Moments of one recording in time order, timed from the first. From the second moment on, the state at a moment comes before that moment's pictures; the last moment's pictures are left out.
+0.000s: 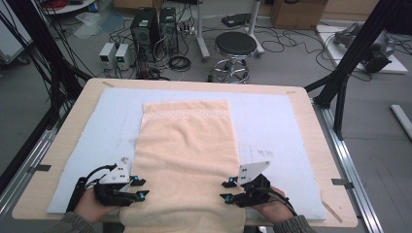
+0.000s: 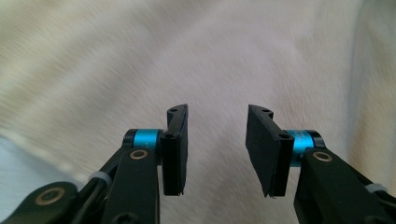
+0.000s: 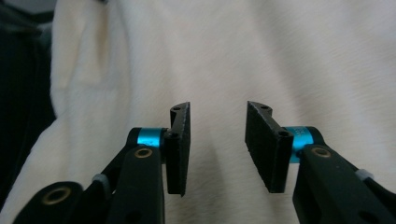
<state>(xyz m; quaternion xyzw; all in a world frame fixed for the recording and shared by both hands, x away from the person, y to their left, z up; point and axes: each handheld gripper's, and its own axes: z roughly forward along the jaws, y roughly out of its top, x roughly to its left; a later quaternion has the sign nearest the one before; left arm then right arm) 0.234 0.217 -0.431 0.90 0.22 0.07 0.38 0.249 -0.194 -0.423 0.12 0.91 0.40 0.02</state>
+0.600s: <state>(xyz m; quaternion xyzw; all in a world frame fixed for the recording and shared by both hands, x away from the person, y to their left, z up) 0.206 0.239 -0.414 0.89 0.21 0.07 0.40 0.229 -0.184 -0.412 0.05 0.91 0.42 -0.03</state>
